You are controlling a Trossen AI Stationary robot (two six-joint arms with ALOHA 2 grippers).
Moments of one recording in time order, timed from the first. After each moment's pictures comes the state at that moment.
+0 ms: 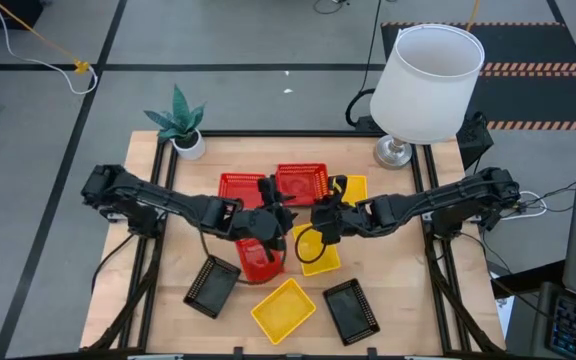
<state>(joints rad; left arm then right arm) -0.23 1.62 1.32 -0.33 -0.67 0.28 0.19 1.52 1.19 -0.59 0.68 -0.17</state>
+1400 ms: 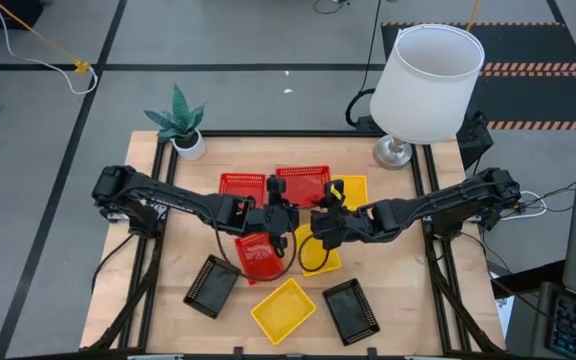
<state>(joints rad) -0.17 1.69 1.32 -0.37 -0.59 0.34 0.25 1.51 1.19 -0.54 0.68 -0.27</state>
